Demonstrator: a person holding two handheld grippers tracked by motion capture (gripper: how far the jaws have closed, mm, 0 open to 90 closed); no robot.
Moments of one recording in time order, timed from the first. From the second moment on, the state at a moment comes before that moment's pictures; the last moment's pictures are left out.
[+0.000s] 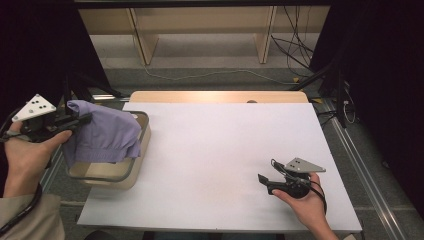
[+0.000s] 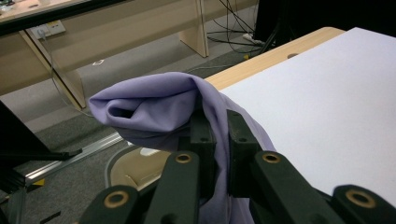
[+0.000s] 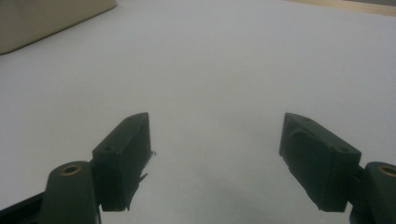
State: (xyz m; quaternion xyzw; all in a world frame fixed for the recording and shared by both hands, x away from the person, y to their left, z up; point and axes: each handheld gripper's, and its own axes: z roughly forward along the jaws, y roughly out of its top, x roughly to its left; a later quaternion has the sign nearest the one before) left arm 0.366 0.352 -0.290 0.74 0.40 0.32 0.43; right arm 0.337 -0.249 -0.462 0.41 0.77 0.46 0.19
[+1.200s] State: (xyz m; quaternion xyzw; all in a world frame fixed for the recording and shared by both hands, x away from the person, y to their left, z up) left arm 0.382 0.361 -0.307 0.77 0.42 0.29 0.39; right arm 0.337 -0.249 -0.461 0.41 0.77 0.46 0.19
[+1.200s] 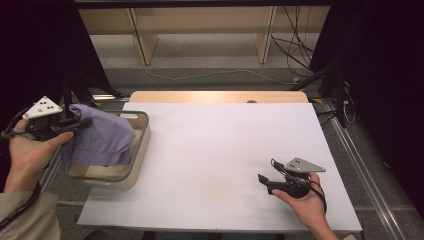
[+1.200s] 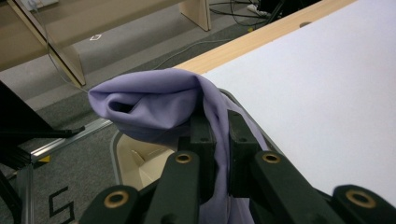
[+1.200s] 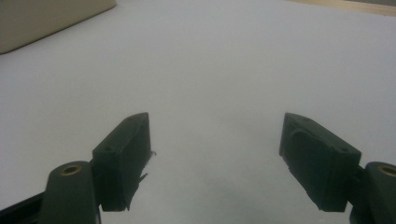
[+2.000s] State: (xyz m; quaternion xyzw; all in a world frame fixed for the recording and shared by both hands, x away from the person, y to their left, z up) left arm 0.405 0.332 -0.326 0.80 0.39 0.27 0.37; right arm 0.337 -0.248 -0.462 0.41 0.77 0.45 0.19
